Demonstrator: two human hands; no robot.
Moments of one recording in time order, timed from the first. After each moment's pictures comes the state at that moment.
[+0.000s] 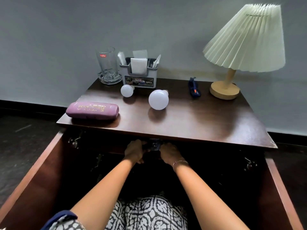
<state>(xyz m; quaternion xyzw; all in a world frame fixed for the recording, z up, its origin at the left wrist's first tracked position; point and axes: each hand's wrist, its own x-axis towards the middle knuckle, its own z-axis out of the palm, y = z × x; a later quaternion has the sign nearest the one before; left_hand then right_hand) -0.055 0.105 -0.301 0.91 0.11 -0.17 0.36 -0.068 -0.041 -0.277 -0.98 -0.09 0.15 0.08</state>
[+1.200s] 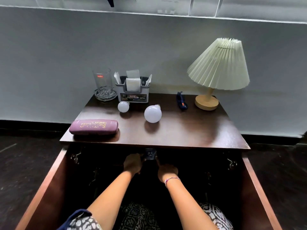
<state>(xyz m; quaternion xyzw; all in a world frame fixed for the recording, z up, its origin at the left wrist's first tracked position) -0.068 0.105 -0.293 0.96 0.04 -0.16 0.23 -0.112 -0.034 -0.271 -0.96 0.02 0.26 0.04</state>
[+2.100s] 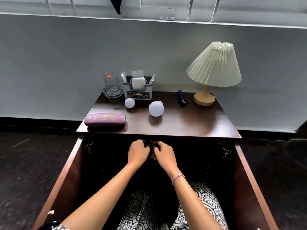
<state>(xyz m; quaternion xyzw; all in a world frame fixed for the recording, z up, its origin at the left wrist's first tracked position) -0.133 0.099 -0.208 0.94 0.08 0.03 0.34 -0.159 -0.009 -0.205 -0.91 0.06 -0.01 0.41</state>
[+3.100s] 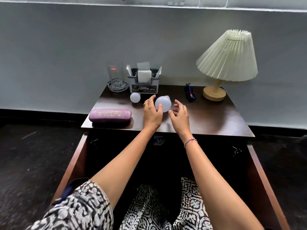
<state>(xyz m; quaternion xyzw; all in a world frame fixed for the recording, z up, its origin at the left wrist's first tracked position) -0.051 0.068 -0.145 0.84 0.01 0.15 0.53 -0.070 -0.035 -0.150 -0.84 0.05 -0.15 0.52</state>
